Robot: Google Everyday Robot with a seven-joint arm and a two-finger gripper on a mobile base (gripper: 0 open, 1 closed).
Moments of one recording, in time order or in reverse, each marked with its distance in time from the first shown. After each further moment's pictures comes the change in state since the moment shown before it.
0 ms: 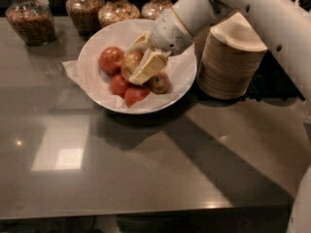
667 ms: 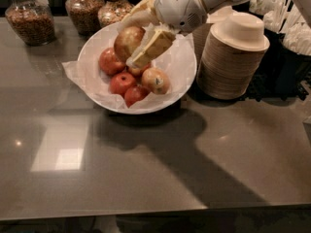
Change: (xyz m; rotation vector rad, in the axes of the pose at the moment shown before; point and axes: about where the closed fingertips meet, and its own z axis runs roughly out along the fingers) arm -0.074 0.022 -0.054 0.172 -0.091 -0.196
